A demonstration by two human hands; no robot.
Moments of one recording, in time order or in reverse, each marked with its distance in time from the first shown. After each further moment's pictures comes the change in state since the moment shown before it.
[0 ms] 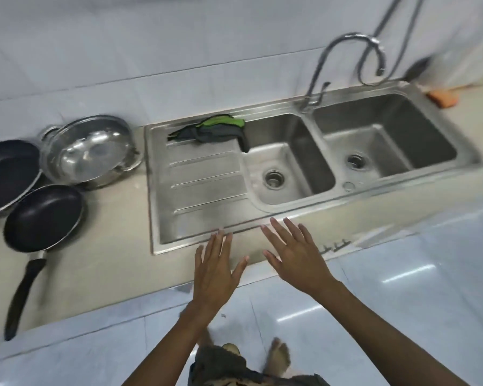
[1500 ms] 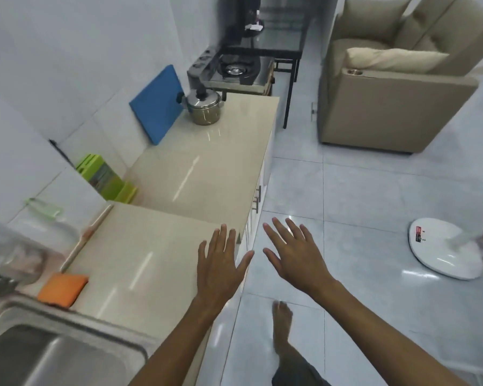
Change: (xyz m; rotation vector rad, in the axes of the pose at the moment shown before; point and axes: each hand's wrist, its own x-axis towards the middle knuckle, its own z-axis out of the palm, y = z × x) left_hand 0.415 1.001 0.305 0.115 -0.204 0.998; right_hand -0.250 0.940 -0.164 -0.027 0.130 1.100
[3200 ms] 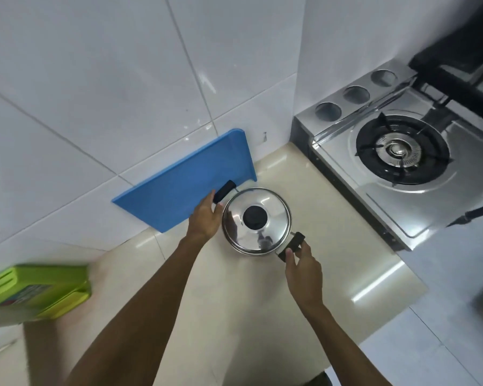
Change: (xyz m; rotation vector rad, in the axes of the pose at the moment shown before) left_hand 0.861 -0.225 0.001 -0.536 0.119 -1.034; right_hand 0.910 0.192 0.069 0.736 -0.382 0.164
